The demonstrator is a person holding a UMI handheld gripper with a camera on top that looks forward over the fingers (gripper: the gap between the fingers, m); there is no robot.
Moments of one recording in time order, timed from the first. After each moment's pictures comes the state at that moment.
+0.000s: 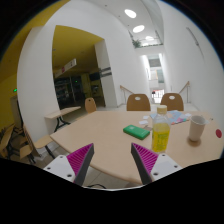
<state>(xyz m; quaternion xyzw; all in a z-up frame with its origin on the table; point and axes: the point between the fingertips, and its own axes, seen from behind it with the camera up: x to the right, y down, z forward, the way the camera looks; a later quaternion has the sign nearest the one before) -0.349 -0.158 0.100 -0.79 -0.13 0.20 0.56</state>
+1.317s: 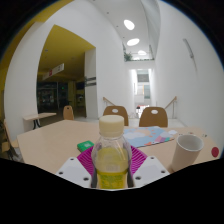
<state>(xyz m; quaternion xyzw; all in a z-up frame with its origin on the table) -0.237 0.029 0.071 -0.76 -0.10 0.11 0.63</state>
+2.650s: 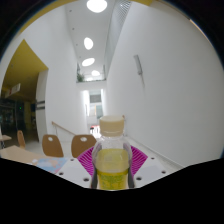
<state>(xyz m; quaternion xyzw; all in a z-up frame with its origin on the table) 0.225 0.025 0.209 -0.68 0.10 -0.05 0.72</state>
